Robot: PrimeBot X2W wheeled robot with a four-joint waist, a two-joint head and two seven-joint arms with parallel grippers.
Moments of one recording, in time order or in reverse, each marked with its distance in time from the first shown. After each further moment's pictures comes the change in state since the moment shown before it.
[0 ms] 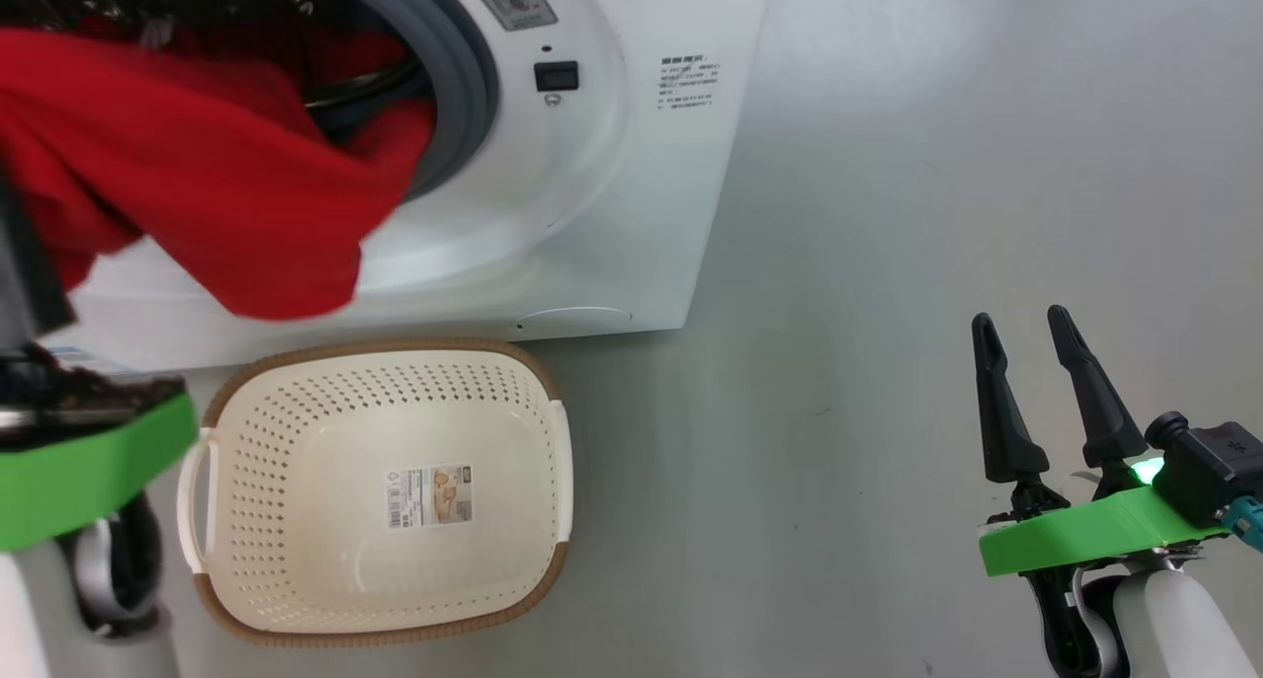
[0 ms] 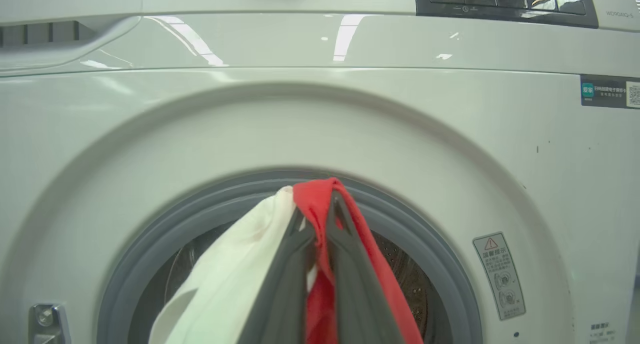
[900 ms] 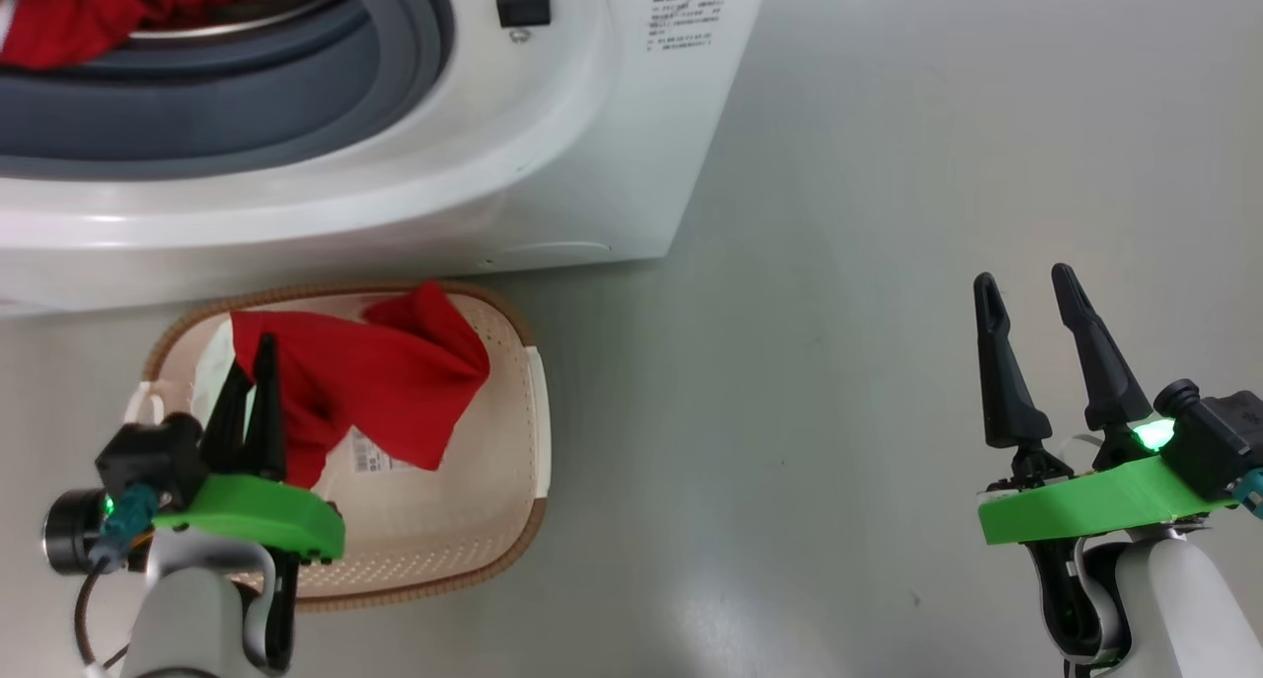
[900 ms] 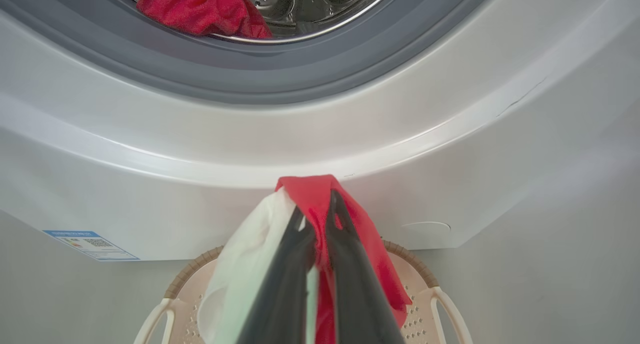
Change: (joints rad) left arm 0.054 -0.012 -0.097 0.636 0.052 -0.001 0.001; right arm -0.046 0.000 0.006 -0.024 0.003 0.000 0.000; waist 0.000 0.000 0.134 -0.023
